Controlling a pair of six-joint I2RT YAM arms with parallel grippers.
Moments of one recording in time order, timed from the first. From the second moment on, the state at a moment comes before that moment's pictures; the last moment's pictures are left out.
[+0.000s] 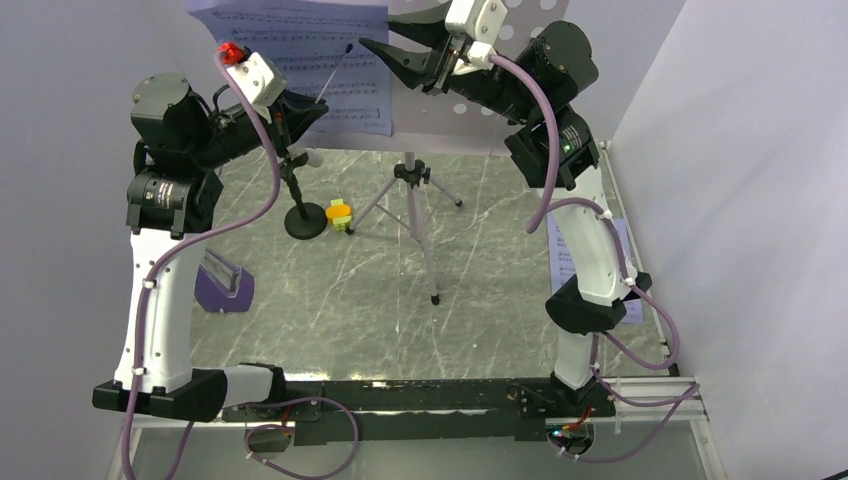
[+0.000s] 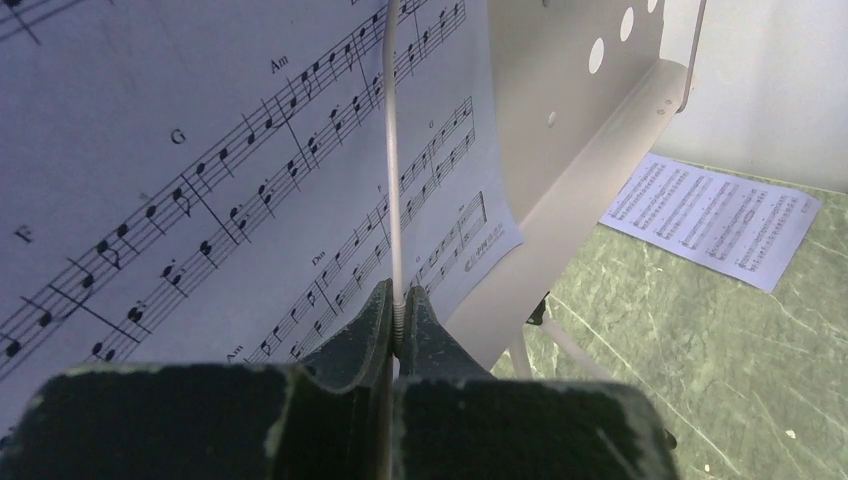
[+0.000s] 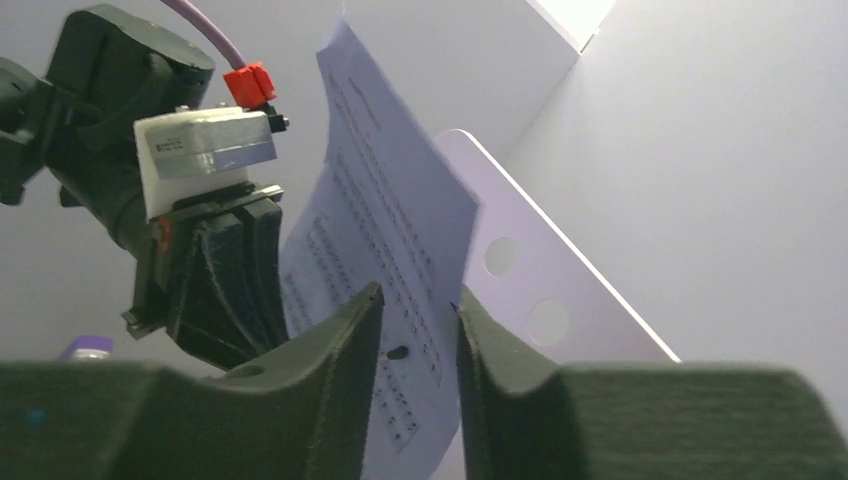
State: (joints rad) left arm -0.14 1.27 1.85 -0.50 0.76 0.24; right arm 0.74 1.88 2.71 -0.32 -0.59 -0.38
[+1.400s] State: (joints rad) left arm -0.12 1.18 1.82 -0.46 0.59 0.25; right arm 0.76 1.71 2.92 -0.08 -0.26 -0.71
